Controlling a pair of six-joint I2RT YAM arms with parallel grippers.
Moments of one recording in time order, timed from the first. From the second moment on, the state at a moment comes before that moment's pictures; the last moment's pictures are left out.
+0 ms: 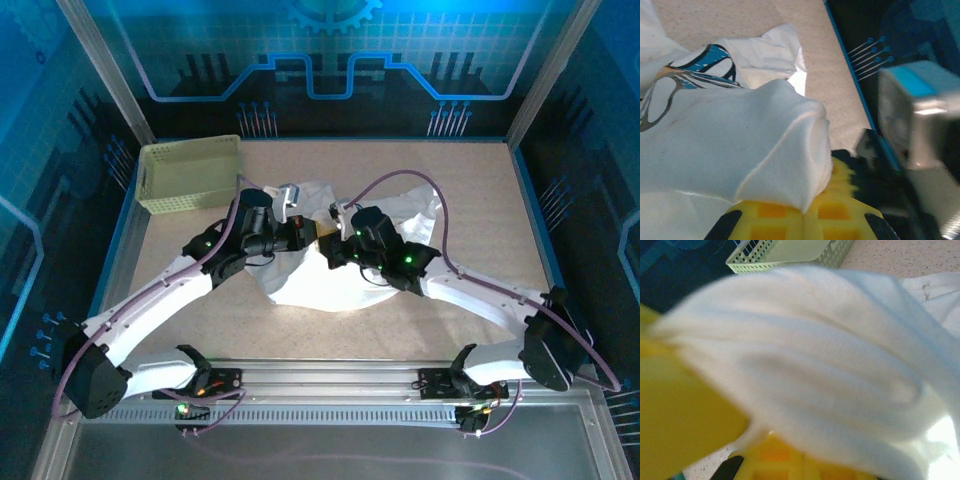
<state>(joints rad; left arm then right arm) -0.60 1.20 1.00 -0.31 0.28 -0.72 0.82 1.32 0.94 -0.13 -0.06 0.42</state>
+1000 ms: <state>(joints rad) -0.82 1.06 1.01 -0.36 0.07 -0.39 0.72 1.01 1.00 -0.44 -0.21 0.55</state>
